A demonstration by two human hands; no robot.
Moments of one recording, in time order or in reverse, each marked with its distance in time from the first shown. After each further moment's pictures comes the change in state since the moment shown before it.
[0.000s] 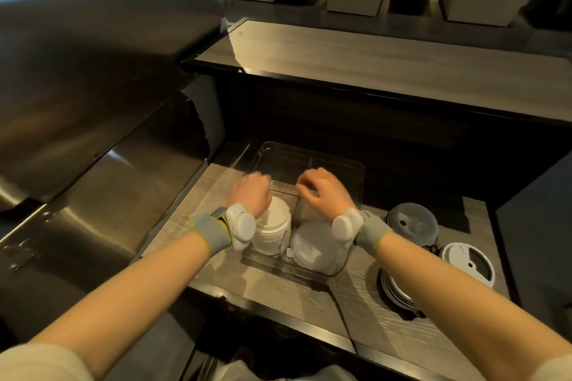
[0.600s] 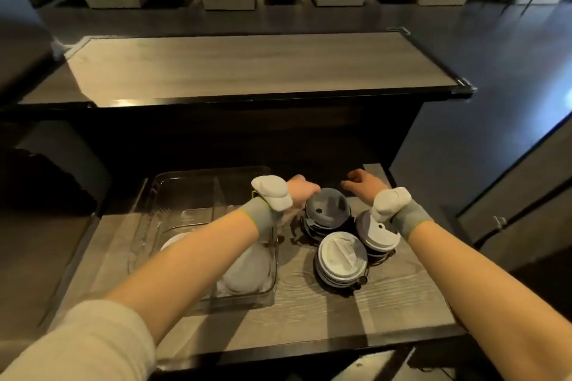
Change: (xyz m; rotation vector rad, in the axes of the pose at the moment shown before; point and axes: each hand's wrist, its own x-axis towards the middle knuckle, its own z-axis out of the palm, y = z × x) left_hand 0.036 0.220 0.003 -0.840 -0.699 -0.032; right_hand -0.105 0.150 -0.102 0.144 0.041 1.055
